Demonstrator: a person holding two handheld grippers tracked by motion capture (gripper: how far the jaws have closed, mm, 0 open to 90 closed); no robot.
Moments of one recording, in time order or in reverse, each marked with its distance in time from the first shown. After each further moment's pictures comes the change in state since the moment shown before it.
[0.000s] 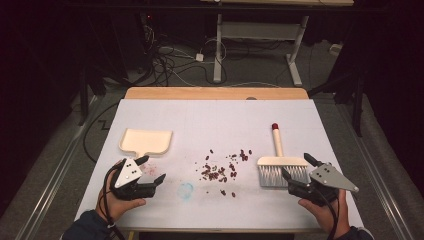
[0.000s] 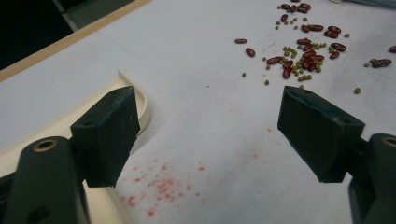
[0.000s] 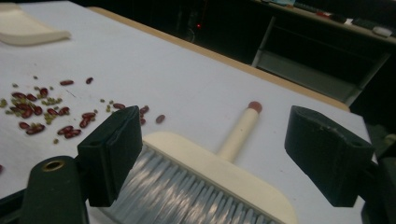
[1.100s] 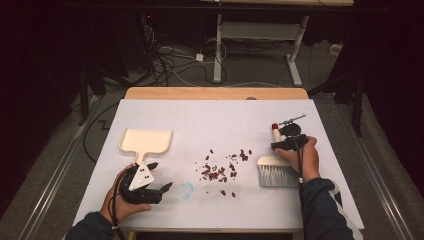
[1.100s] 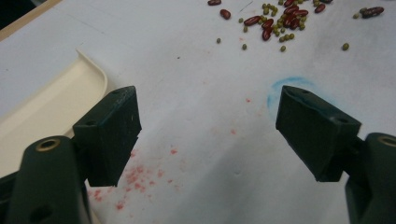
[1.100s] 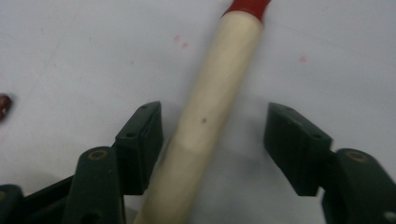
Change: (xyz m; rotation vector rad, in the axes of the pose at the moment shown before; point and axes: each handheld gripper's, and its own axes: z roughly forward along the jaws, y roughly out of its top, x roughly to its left) left arm -0.013 -0.005 0.015 0.111 -0.050 0.093; right arm -0.055 0.014 0.173 0.712 0.008 0.196
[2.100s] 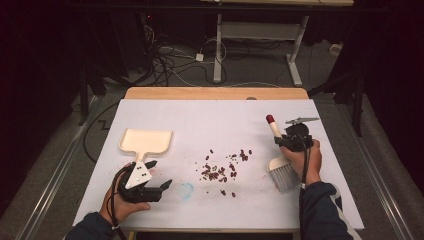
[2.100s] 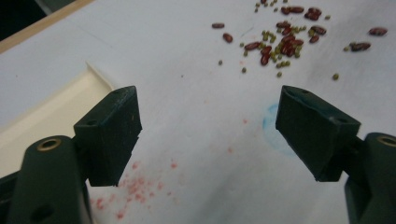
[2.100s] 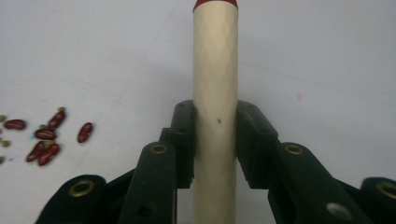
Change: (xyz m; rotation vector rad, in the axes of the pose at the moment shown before) left arm 0.000 0.011 -0.007 -0.060 -0.009 -0.073; right arm -0.001 -0.011 -0.037 -0.221 0.087 0.029
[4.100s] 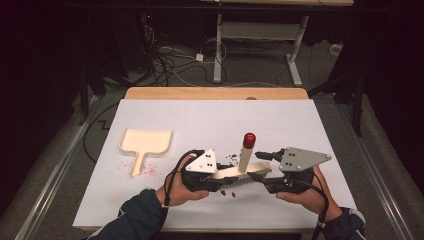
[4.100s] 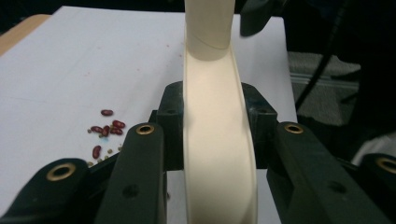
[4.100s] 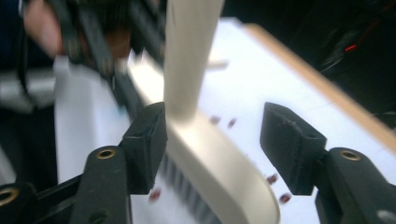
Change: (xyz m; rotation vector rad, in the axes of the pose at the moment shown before) left arm -0.069 0.123 0.061 -0.094 -0.527 0.242; right arm 0.101 -0.028 -0.120 -0.349 0.476 -0.621
